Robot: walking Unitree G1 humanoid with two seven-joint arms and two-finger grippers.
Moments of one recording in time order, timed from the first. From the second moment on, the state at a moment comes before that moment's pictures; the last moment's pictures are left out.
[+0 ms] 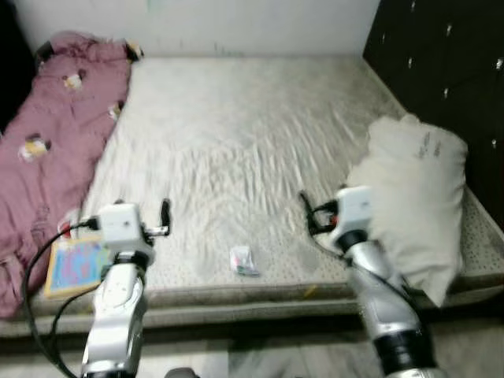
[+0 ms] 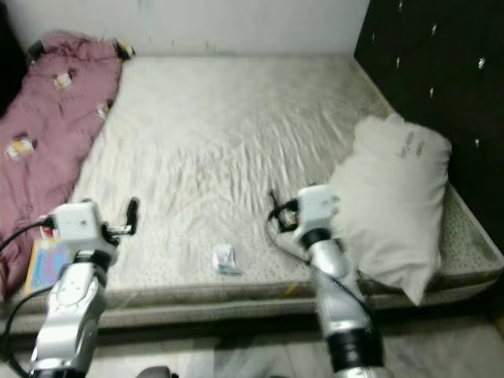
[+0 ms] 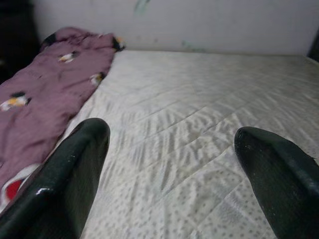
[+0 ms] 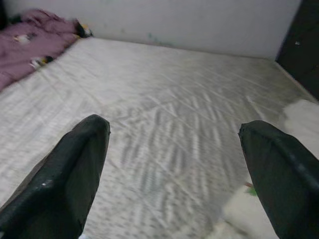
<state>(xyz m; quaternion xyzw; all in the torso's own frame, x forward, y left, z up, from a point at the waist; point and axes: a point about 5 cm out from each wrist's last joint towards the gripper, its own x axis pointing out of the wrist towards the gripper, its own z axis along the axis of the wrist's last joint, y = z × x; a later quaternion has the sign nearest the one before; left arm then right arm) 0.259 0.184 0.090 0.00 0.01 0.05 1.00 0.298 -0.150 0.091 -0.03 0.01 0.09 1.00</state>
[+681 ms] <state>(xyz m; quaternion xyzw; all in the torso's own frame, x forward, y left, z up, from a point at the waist) 0.255 0.189 0.087 0.00 0.02 0.06 1.00 0.298 -0.138 0.090 -0.02 0.02 0.11 0.99</state>
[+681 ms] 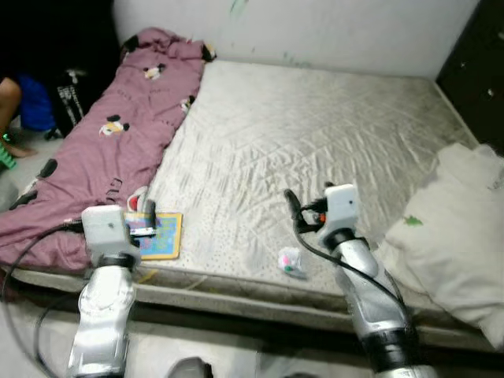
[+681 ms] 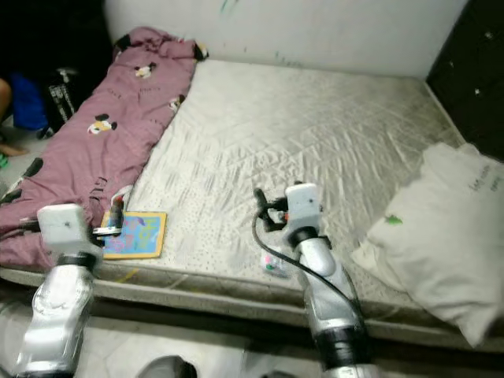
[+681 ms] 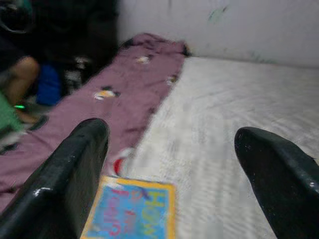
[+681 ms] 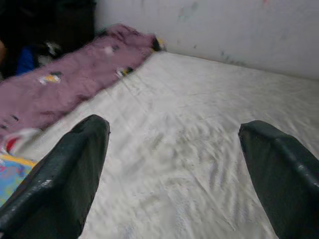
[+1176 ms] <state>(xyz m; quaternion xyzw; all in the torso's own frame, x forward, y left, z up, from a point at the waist) 0.253 0.184 0.088 -0.01 0.01 0.04 1.00 0.298 -0.144 0.090 -0.03 0.02 0.11 0.99</state>
